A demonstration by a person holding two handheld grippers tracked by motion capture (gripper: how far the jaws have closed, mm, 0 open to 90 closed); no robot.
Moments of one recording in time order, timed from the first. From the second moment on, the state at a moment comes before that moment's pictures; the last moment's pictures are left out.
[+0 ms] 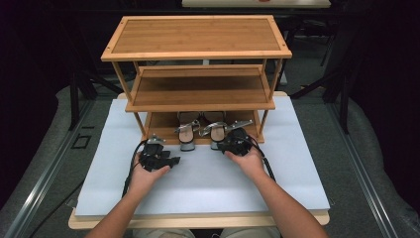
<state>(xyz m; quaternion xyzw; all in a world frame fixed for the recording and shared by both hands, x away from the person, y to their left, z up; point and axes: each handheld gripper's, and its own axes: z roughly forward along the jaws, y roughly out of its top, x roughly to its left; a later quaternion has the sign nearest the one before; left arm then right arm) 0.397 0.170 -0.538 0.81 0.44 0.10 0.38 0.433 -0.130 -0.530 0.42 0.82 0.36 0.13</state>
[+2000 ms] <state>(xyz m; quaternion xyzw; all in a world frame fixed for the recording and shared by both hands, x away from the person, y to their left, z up) 0.428 0.140 -0.540 0.80 0.44 0.09 0.39 0.436 -0.101 -0.532 0.43 0.81 0.39 0.09</state>
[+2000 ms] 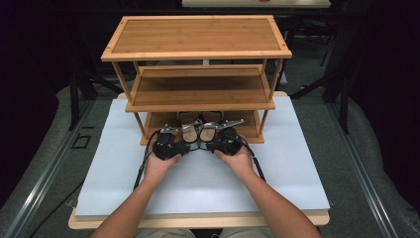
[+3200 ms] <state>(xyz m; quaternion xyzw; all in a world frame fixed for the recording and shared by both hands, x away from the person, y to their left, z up) 0.412 0.165 -0.508 0.80 0.43 0.09 0.42 0.423 -0.122 -0.513 0.42 0.81 0.40 0.08</state>
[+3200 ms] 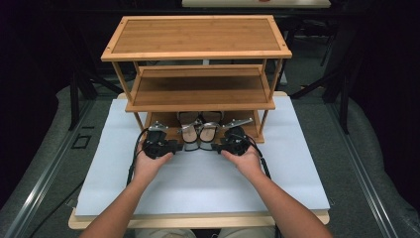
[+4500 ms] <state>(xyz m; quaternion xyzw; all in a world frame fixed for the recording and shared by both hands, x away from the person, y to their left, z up) 0.296 0.261 -0.528 0.78 0.46 0.15 0.40 0.319 -0.229 -0.533 0.48 0.77 0.40 0.13</state>
